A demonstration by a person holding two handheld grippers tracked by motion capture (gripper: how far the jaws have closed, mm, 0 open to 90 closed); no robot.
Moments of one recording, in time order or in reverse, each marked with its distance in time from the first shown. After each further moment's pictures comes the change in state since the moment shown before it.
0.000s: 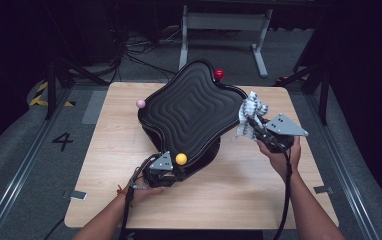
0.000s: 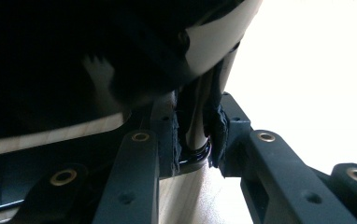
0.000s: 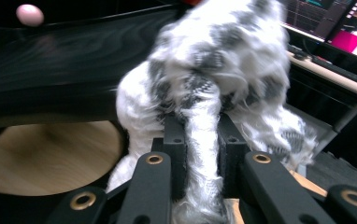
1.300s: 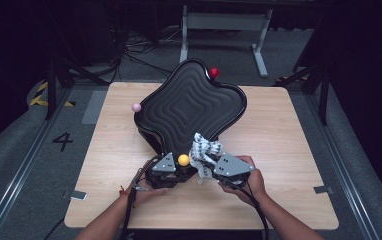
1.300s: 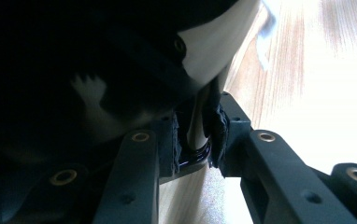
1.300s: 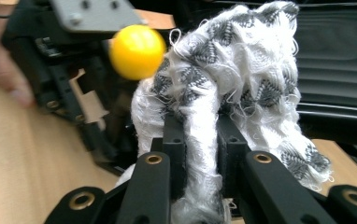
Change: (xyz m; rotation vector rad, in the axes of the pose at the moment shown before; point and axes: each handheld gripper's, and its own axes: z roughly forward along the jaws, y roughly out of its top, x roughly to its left) left arm -0.005 0.003 0.005 0.003 0.004 0.015; right arm 0.131 0.001 0.000 0.055 0.352 -0.237
